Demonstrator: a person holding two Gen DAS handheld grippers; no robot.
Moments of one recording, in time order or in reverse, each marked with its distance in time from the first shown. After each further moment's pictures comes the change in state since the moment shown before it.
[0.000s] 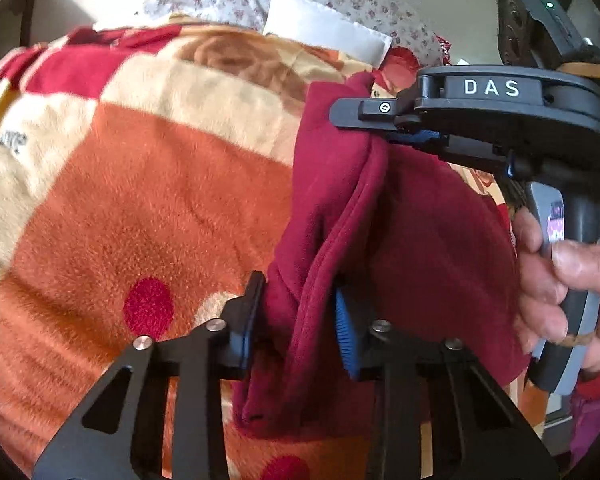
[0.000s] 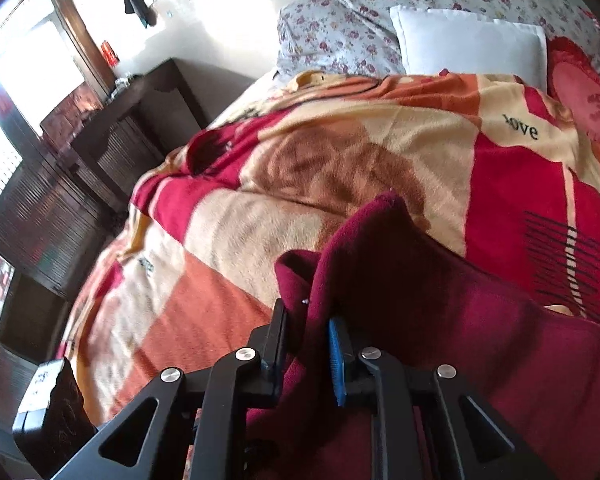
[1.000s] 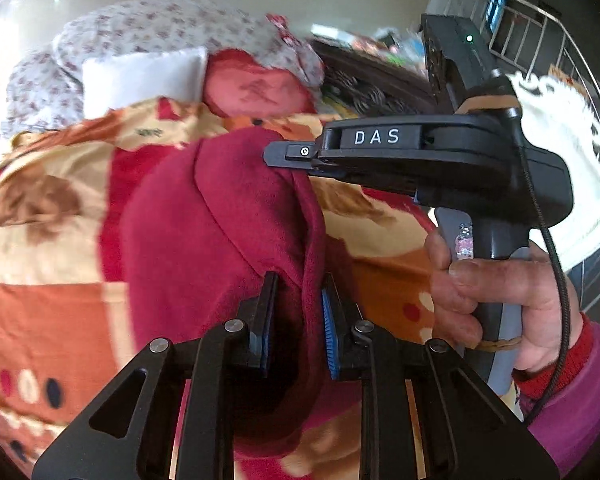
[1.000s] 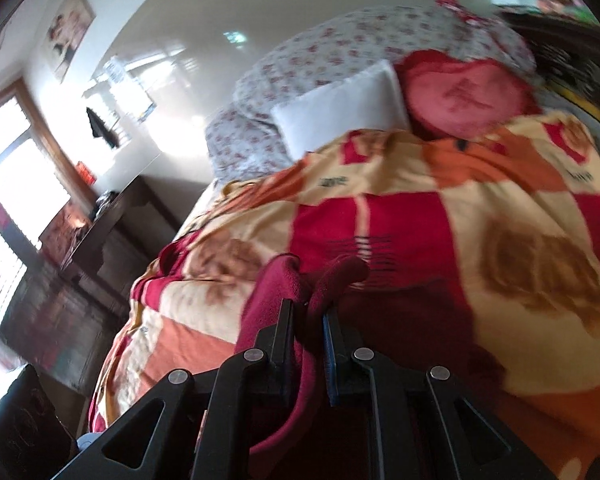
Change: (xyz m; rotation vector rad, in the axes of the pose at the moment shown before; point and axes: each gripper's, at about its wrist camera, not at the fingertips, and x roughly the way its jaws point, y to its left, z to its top) left arm 0.007 -0.253 -0.002 0.408 0.009 -0.196; right arm -0.202 -0.172 -0.076 0.273 -0.292 -0.028
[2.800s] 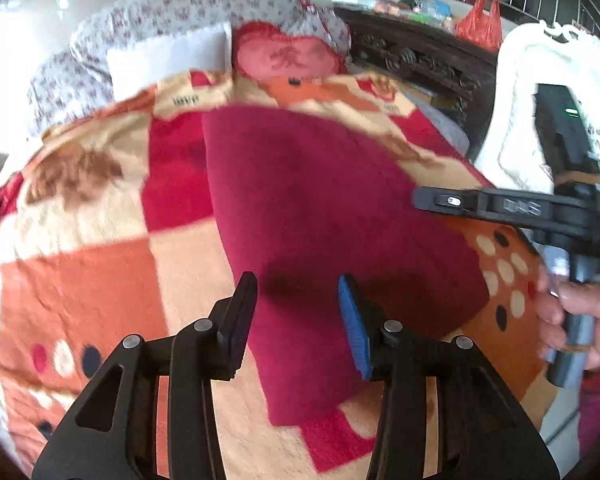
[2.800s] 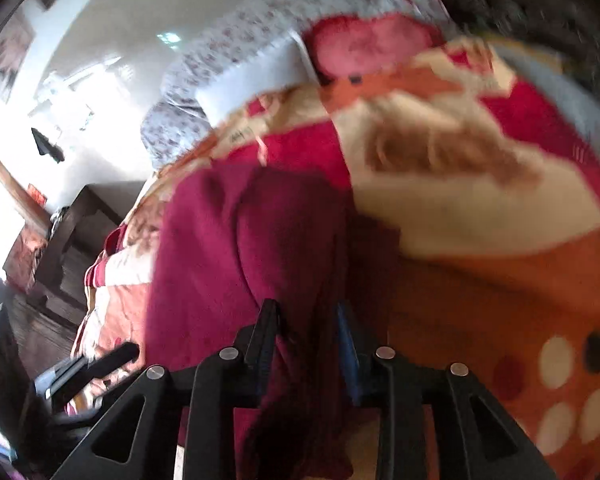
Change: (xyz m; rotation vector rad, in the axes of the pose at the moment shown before) left arm -0.003 0.021 -0.032 0.070 0.059 0.187; right arm -0.034 -0.052 -0.081 0.105 0.026 -0.158
